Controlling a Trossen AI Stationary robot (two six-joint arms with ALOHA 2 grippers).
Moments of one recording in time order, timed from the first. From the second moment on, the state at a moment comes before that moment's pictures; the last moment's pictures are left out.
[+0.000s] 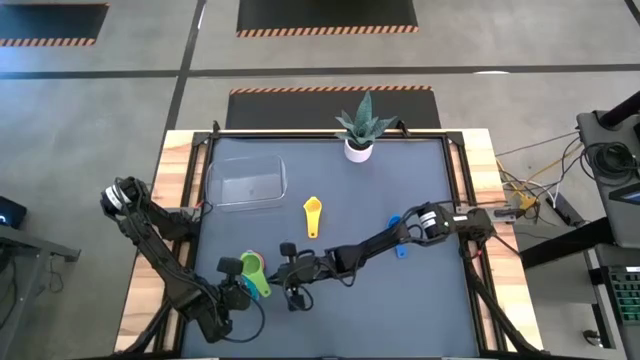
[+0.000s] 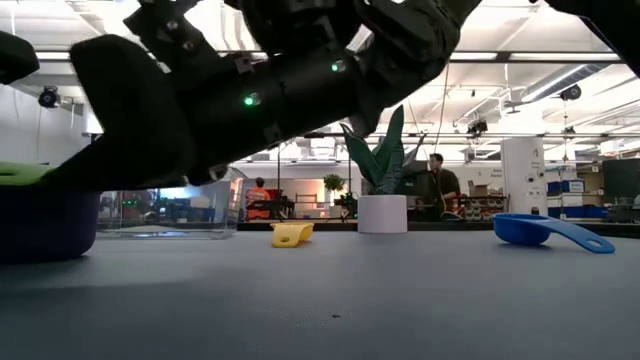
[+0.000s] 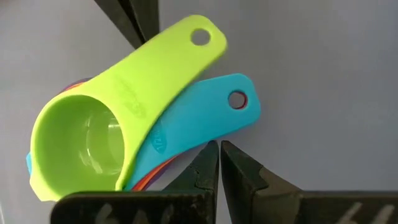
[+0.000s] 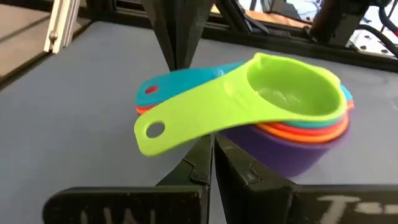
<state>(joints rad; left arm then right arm) -0.96 1.58 0.98 -0.83 -0.39 -0.78 0.28 2.39 1.61 0.45 0.10 -0.06</state>
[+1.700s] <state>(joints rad) -0.99 1.18 1.06 -0.88 -0.85 -0.27 0.30 2.29 2.11 -0.91 0.29 0.08</state>
